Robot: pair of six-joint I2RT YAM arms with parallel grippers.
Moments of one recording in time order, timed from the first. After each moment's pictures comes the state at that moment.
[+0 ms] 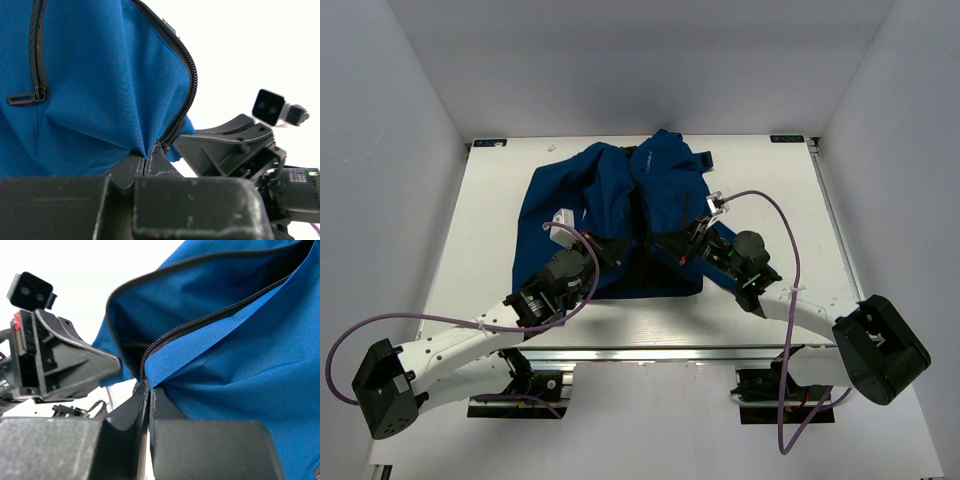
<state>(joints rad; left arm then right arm) -0.91 0.95 0.58 0.21 -0.45 -1.04 0.65 1.27 0.48 0.90 -0.37 0.75</state>
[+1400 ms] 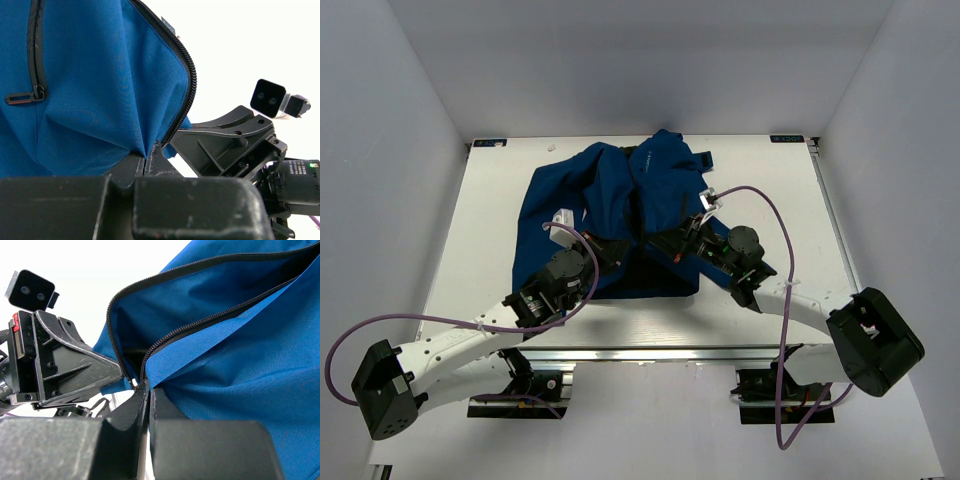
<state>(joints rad) -0.91 0.94 0.58 0.20 -0.44 -1.04 0.67 1.32 0.53 0.89 -0.40 0.74</state>
